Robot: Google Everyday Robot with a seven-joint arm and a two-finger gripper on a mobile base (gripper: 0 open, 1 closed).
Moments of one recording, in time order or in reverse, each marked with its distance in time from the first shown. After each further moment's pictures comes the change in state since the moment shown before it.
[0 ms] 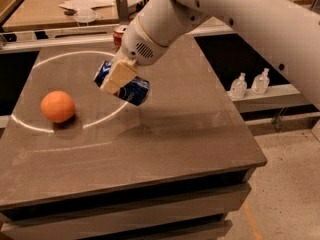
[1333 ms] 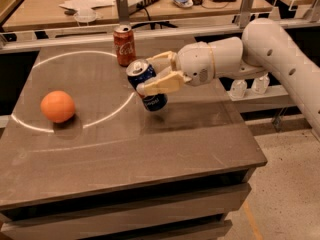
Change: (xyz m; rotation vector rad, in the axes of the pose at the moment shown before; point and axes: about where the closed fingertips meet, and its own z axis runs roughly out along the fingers) arm 0.057 -0.011 -0.046 -0.159 -0.651 -0.076
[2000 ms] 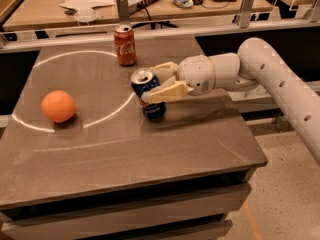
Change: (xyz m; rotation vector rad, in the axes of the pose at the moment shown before) arm 0.022 0.005 0.000 -0.100 -0.133 0.011
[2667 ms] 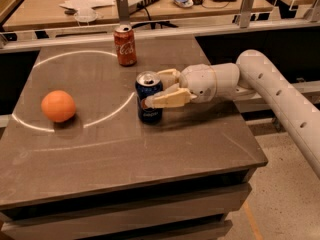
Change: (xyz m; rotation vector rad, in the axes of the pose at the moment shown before) arm 0.014 0.010 -0.007 -0.047 -0.081 0.028
